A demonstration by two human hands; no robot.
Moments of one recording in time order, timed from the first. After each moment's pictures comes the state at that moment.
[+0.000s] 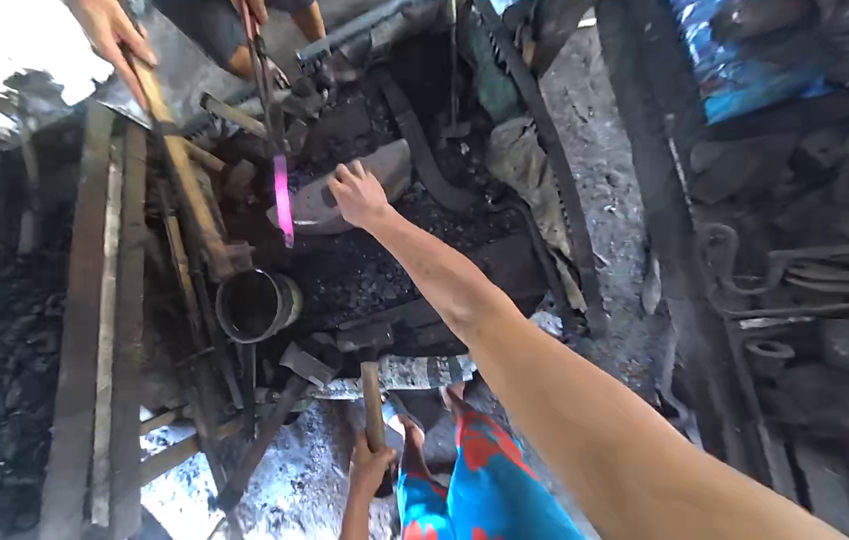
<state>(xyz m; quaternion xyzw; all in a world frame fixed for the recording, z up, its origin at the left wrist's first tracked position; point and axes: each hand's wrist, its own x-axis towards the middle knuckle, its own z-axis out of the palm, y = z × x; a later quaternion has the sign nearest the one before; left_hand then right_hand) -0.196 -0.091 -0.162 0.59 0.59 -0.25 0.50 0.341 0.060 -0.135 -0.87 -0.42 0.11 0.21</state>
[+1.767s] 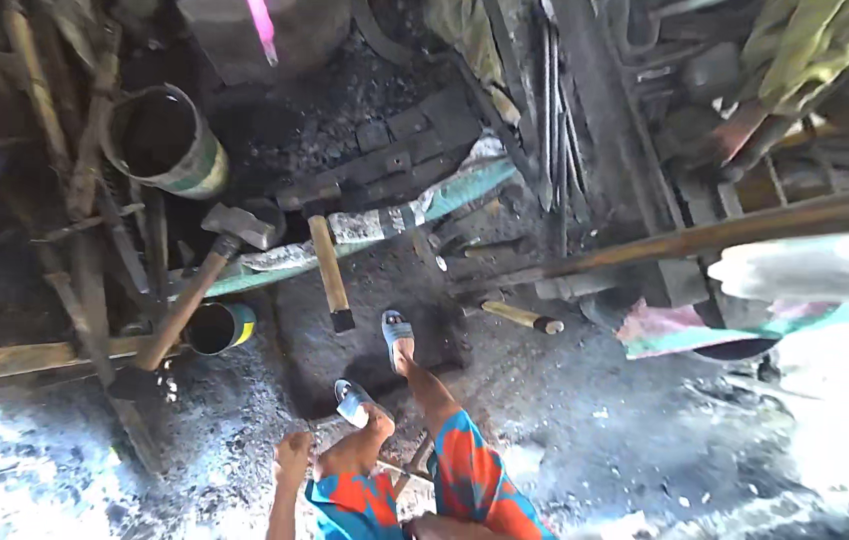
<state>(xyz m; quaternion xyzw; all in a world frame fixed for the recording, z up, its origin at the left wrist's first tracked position) -0.599 -0.106 -0.283 0.67 0.53 -0.29 0.43 -0.534 -0.430 -0.205 -0.56 -0.27 0.76 0.20</state>
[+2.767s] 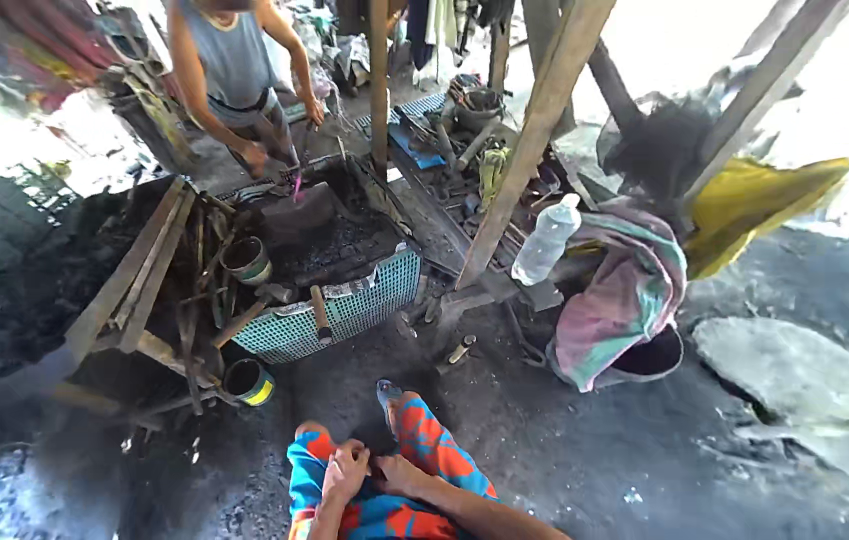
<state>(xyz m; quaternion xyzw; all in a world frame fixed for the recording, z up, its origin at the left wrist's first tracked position) -0.656 -0.338 -0.137 0.88 0.26 -0.20 0.36 -0.597 -0.504 -0.167 -0.78 -0.35 0.42 0.30</state>
